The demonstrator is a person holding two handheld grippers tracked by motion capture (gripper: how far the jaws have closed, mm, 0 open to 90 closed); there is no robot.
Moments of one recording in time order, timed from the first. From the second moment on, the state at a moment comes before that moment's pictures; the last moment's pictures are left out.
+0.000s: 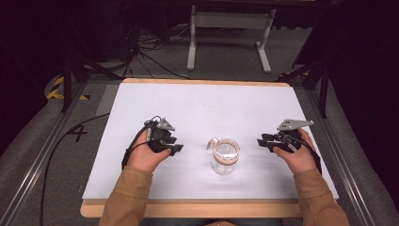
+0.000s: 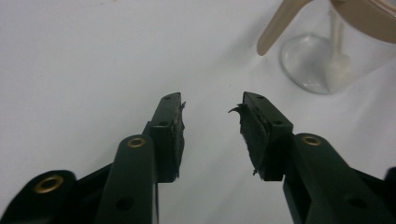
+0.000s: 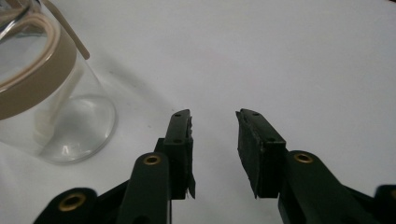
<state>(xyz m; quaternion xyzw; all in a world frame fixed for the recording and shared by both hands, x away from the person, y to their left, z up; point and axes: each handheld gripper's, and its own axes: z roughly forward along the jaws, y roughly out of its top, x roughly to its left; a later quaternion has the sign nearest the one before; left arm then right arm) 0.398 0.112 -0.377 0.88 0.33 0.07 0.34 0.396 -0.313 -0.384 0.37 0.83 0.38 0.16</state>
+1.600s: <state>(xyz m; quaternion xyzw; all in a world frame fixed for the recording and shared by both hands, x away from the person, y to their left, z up) 0.426 0.032 -0.400 0.91 0.26 -0.02 0.34 0.353 -0.329 -0.388 0.39 0.82 0.40 0.13</state>
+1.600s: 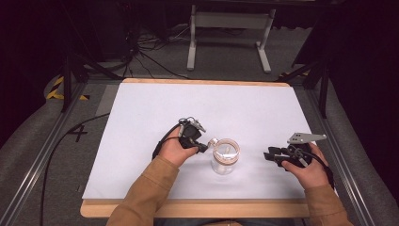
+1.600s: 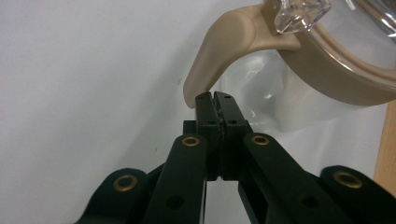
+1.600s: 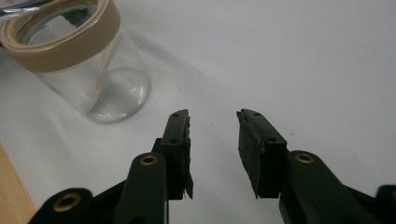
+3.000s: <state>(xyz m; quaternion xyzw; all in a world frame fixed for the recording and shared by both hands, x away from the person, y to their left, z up) 0.435 0.024 -0.392 0.91 0.25 0.00 0.32 0.340 -0.322 -0.394 0.39 0.83 0.39 0.13</state>
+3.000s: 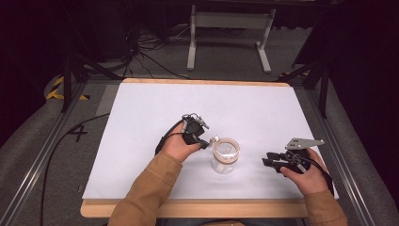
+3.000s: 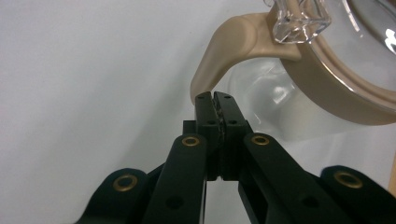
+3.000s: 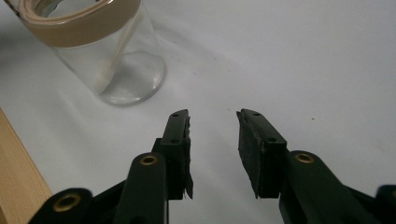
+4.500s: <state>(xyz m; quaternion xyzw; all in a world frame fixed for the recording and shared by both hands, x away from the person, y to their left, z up) 0.450 0.029 -0.395 0.89 0.25 0.03 0.39 0.331 -0.291 -0.409 0.35 0.84 0.38 0.13</state>
